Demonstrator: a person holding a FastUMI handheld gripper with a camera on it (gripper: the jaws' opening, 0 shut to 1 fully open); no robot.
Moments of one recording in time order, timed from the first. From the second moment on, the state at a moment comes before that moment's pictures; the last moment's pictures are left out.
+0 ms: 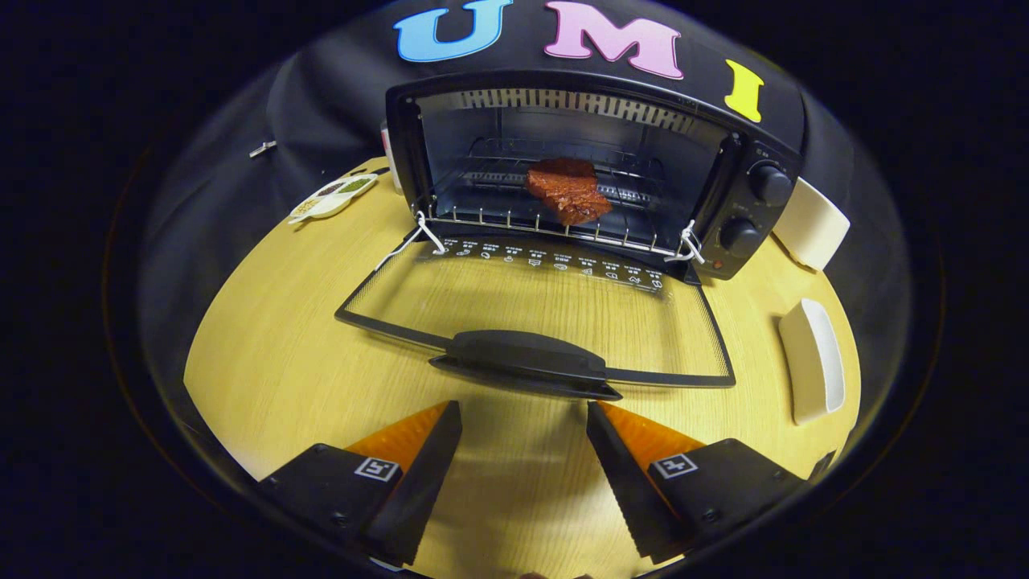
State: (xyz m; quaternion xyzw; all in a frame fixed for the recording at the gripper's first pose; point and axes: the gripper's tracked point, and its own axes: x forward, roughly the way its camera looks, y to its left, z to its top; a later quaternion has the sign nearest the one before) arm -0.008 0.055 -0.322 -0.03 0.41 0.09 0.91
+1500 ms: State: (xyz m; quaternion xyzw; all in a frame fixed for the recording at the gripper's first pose) arm 0.065 -0.032 0.027 0.01 0.03 0.04 1.00
